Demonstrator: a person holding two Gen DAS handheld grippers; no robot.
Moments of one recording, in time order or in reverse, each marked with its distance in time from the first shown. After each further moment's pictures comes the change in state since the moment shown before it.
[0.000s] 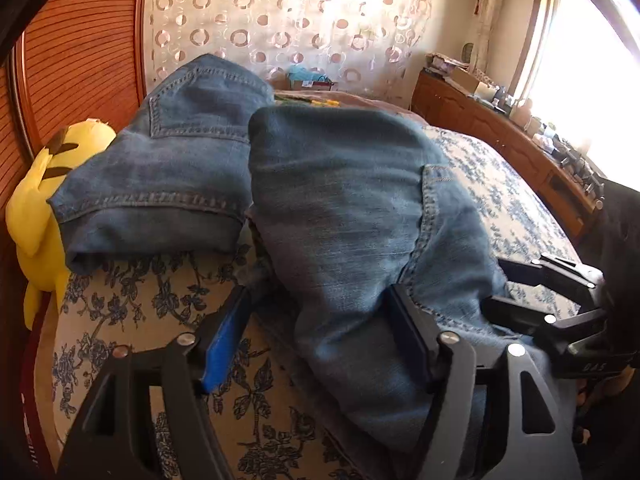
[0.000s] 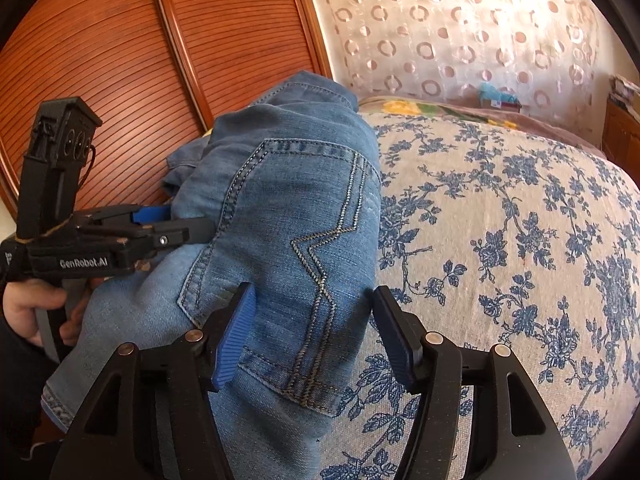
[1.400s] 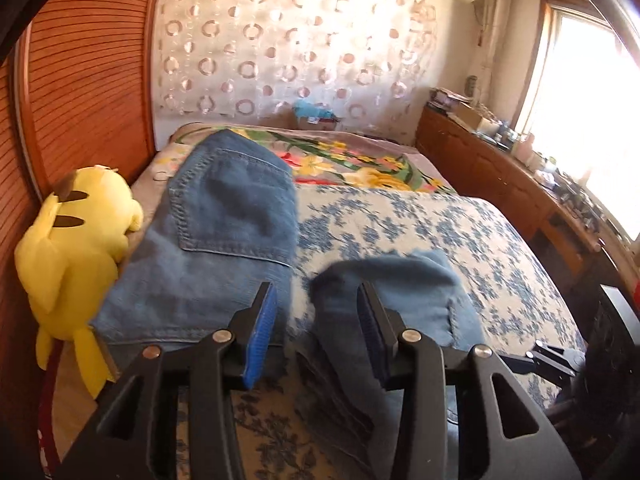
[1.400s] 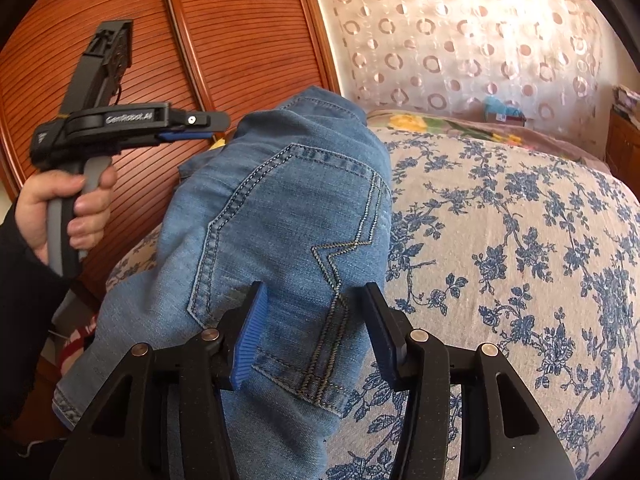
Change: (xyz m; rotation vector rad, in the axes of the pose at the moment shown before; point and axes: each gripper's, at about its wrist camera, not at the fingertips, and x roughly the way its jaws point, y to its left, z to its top) left arm -0.023 0.026 0.076 -0.005 -0.100 -0.020; right arm -0.012 0.007 0.000 -0.028 -0.051 0.011
